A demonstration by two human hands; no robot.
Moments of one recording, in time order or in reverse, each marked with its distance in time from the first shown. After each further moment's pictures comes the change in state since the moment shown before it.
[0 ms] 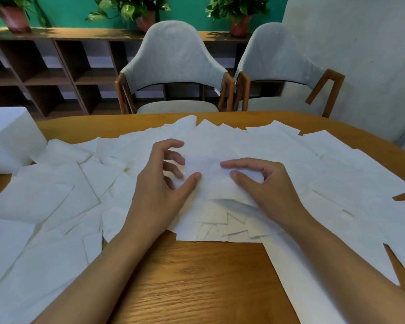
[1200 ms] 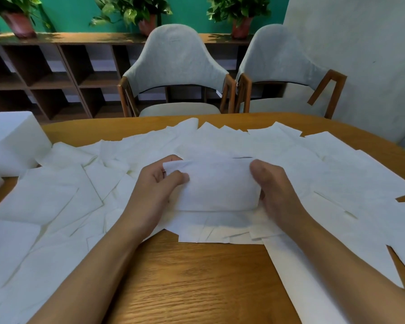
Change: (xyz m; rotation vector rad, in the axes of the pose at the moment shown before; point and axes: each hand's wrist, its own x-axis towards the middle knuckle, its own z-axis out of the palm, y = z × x) left_hand 0.003 0.014 -0.014 -0.494 -0.204 -0.295; right_hand -0.005 -0.011 0.000 0.243 -0.103 0.062
